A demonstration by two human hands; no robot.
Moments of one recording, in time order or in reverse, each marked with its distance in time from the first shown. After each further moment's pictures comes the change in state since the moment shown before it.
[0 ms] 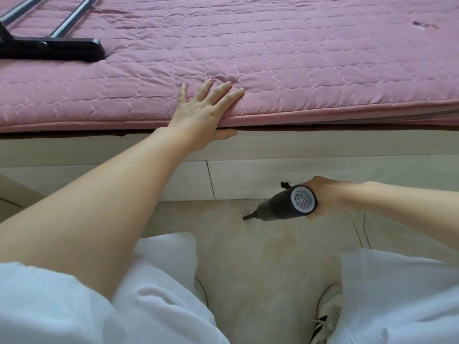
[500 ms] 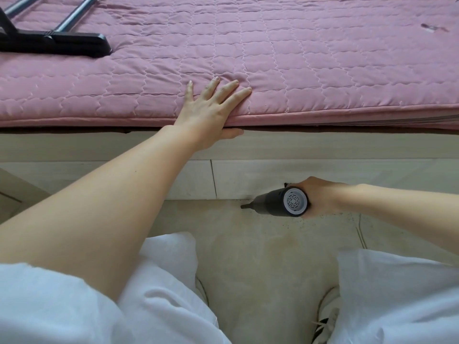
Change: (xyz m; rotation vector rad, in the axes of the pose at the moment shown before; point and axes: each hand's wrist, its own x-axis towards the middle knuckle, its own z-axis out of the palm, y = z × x) left_hand 0.001 -0.001 0.001 0.010 0.005 0.003; right_hand 0.015 -0.012 0.004 -0.015 0.020 -0.050
